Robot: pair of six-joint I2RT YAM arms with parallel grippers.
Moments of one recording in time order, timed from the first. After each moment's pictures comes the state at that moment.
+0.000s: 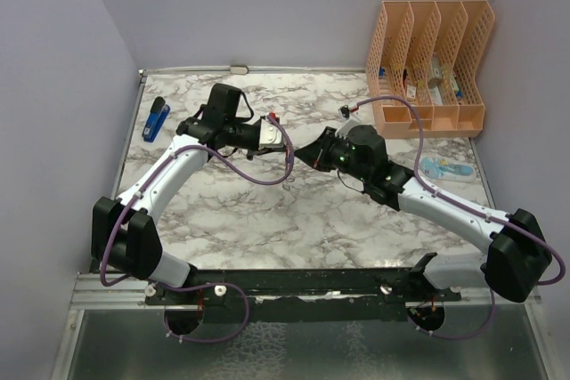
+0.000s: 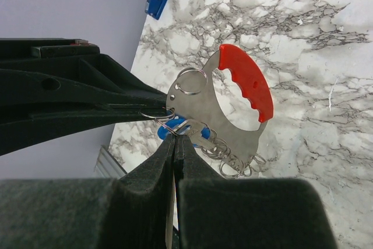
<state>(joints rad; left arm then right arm) -0.40 1.46 1.25 -0.56 0.97 1.02 0.74 1.29 0.86 0.15 -0.06 0.82</state>
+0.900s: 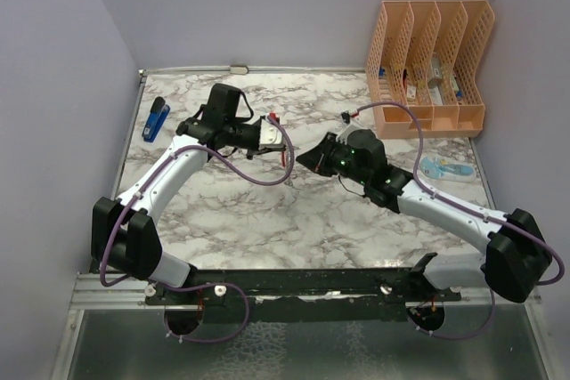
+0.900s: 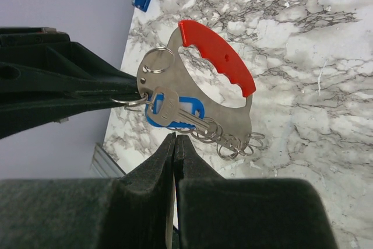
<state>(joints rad) -0.40 1.46 1.24 -0.55 0.96 1.02 0.74 1.29 0.84 0.13 -0.05 0.86</state>
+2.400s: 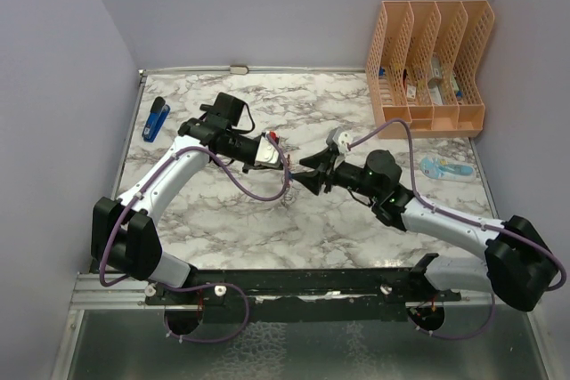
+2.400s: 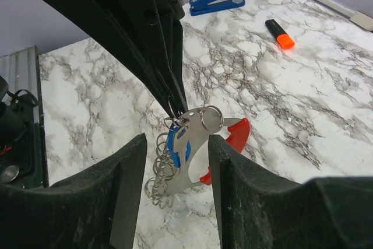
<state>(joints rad) -0.42 1.46 1.24 -0.81 1.01 1.27 0.74 1.21 0.58 0.63 -0.40 0.07</state>
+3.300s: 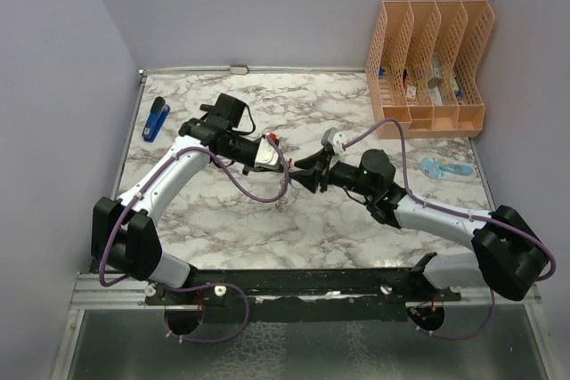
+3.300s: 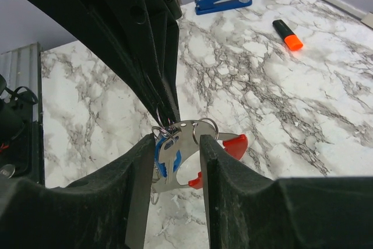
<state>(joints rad) -0.43 1.46 1.25 -0.84 1.03 1.29 0.74 1.30 0.58 0.71 -0.43 0.07</state>
